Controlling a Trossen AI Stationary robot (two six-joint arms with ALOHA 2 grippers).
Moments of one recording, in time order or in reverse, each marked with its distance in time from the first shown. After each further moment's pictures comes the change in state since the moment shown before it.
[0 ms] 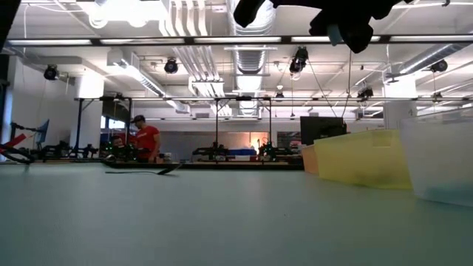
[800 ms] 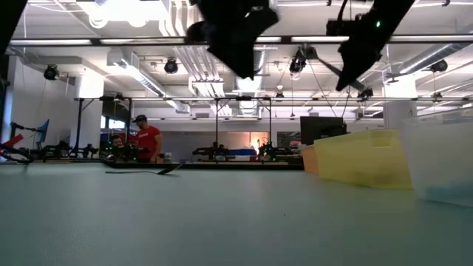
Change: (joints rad) left arm 0.084 -0.002 0.058 -0.751 -0.082 -0.008; right arm -0.391 -0.001 0.153 -0.666 0.219 -0.220
